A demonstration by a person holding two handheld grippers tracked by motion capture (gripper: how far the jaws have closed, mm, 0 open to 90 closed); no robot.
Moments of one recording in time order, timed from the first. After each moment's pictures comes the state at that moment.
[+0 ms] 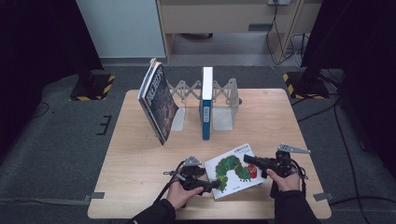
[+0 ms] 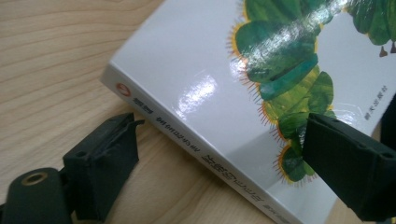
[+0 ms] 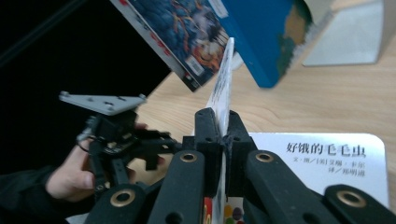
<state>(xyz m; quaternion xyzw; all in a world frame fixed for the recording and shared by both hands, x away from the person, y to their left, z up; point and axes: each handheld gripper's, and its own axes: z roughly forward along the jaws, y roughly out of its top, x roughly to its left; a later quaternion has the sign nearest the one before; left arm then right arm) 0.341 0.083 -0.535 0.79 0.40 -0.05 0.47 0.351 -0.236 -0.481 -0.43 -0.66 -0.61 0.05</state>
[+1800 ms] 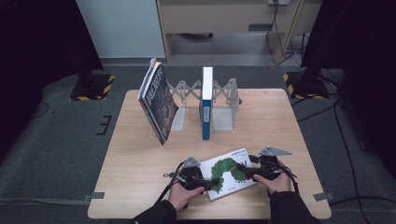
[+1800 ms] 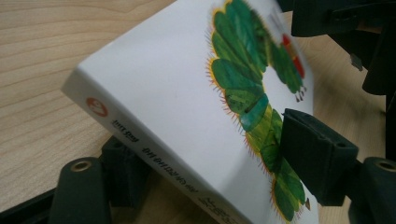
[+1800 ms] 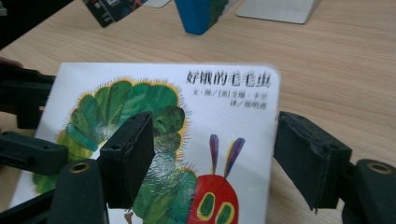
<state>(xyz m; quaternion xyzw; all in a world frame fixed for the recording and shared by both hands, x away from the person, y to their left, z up) 0.339 0.085 -0.540 0.77 0.41 -0.02 0.48 0.359 -0.209 -0.509 -0.45 -0.76 -0.46 -0.09</state>
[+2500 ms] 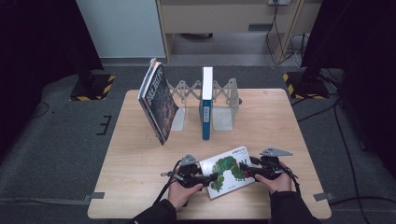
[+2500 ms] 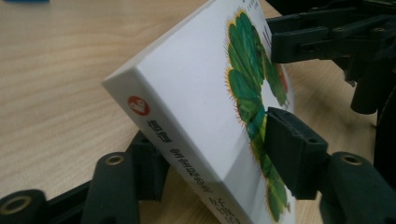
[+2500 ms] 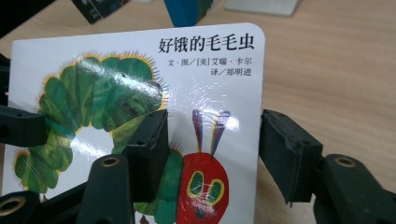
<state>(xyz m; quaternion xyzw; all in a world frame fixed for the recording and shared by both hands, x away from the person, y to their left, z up) 0.338 0.088 -0.521 0.76 0.40 -0.01 0.51 0.358 -0.213 -0.511 -0.46 -0.76 -0.45 -0.10</state>
